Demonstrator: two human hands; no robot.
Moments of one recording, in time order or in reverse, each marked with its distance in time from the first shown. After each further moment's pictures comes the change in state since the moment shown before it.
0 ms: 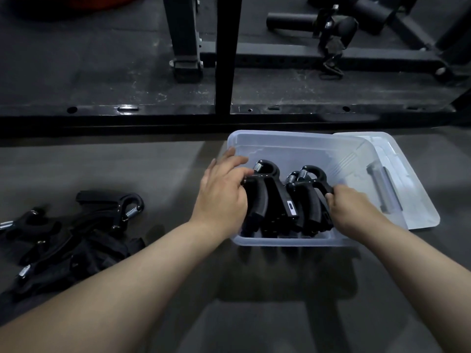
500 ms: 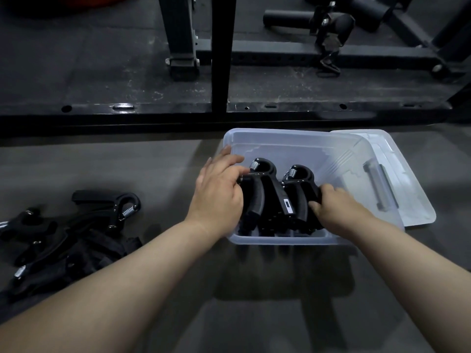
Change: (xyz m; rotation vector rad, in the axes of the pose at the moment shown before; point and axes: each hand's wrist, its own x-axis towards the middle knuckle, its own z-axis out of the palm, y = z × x) left_hand 0.000 -0.001 -0.001 -0.007 -0.009 -0.009; right_hand -0.002 -0.012 0.004 -0.052 -0.149 0.023
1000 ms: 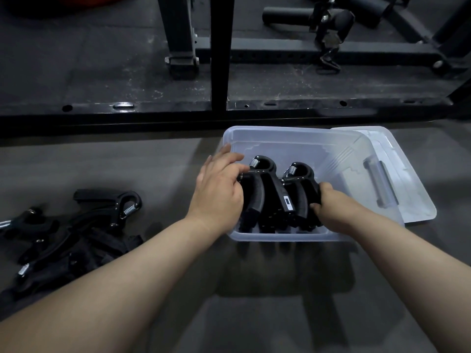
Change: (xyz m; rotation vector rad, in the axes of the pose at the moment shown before) left_hand 0.000 0.000 0.000 0.011 -0.010 0.002; right_hand 0.000 -0.001 0.000 0.104 -0.086 -0.034
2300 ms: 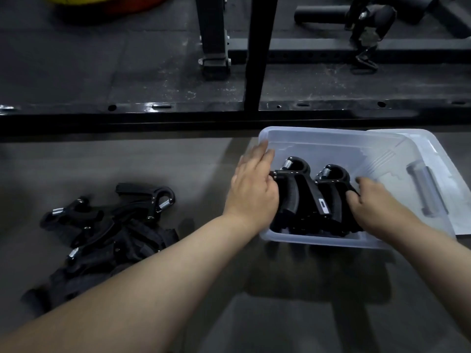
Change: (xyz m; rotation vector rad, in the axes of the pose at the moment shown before) left_hand -0.003 0.006 -0.010 -0.044 -0.058 -0.091; right_hand -0.009 -0.014 -0.006 0.083 0.185 0.006
